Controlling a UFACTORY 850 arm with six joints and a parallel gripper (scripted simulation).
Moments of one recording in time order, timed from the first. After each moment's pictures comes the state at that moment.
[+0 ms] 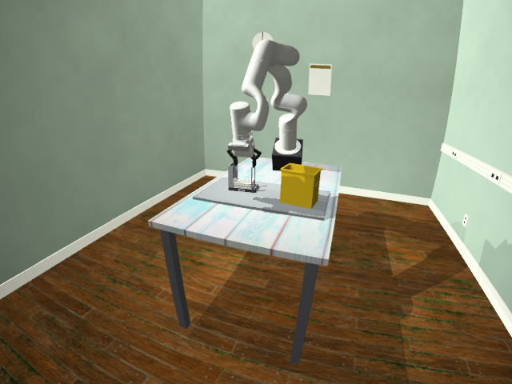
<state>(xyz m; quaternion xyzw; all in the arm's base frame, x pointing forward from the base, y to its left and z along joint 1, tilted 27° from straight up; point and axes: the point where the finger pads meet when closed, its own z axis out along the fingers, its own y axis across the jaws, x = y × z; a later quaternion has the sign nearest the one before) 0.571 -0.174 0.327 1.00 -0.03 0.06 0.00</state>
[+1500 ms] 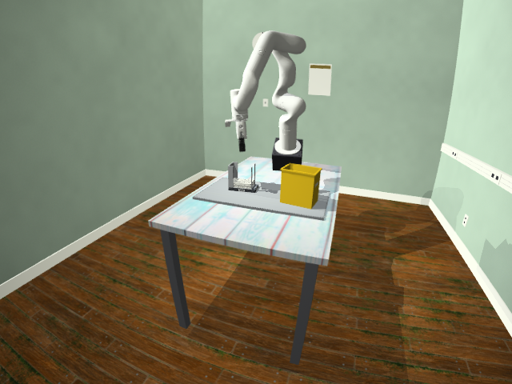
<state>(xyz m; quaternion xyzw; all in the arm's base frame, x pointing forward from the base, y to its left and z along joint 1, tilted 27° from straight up) 0.422 -0.220 0.310 0.78 -0.60 0.15 -0.14</state>
